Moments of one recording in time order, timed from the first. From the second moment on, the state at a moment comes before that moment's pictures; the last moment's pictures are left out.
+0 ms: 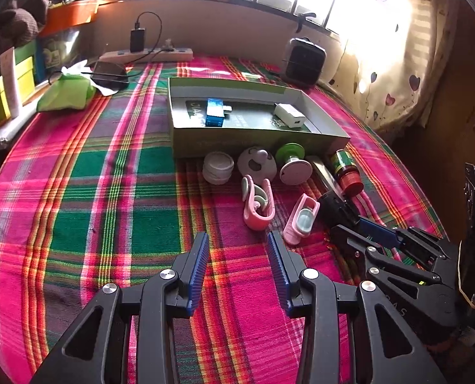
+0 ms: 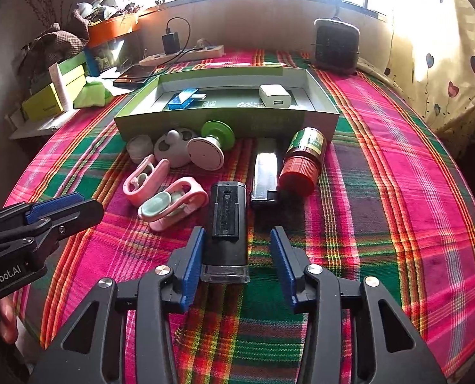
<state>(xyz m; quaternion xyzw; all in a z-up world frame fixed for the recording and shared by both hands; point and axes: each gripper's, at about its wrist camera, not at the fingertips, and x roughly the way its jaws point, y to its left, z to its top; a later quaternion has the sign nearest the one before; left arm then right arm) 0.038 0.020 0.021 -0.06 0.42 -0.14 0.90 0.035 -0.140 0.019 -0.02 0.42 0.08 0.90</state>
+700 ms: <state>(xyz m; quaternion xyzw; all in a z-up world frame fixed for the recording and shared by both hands) 0.058 -0.035 0.028 0.00 0.42 -0.19 0.89 0.011 -0.178 0.021 -0.01 0.41 0.10 0.90</state>
